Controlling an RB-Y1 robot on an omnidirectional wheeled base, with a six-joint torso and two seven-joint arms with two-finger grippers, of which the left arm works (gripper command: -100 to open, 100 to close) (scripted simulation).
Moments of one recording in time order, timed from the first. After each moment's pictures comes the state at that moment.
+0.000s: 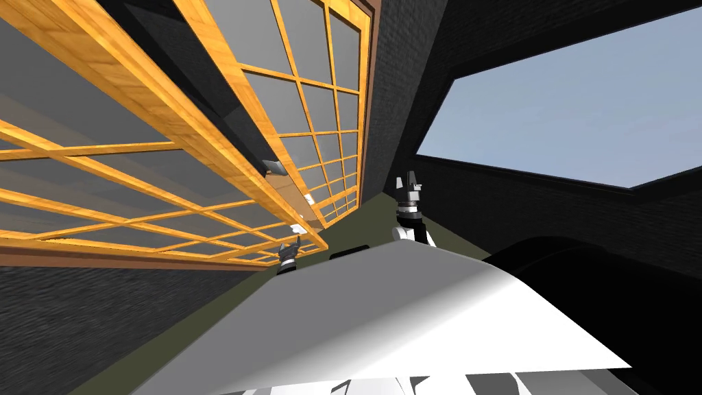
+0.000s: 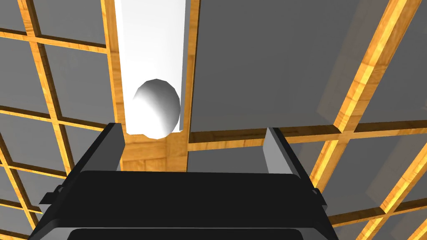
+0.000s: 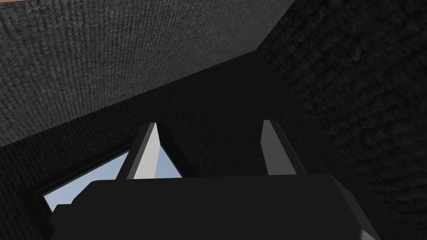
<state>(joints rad) 0.13 0.13 0.40 -0.78 -0.27 -0.85 -1.17</state>
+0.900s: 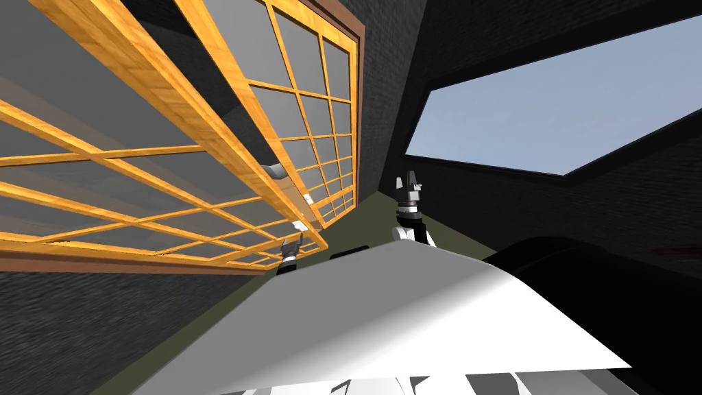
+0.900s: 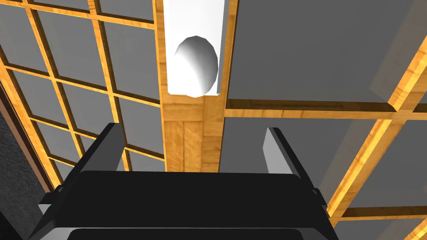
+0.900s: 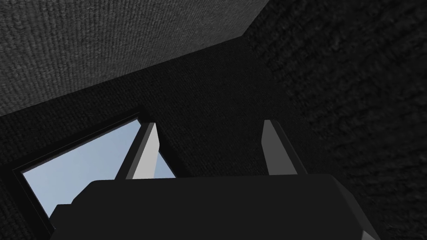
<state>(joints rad) 0.11 0.17 0.35 -0.78 -0.32 -0.91 -1.16</state>
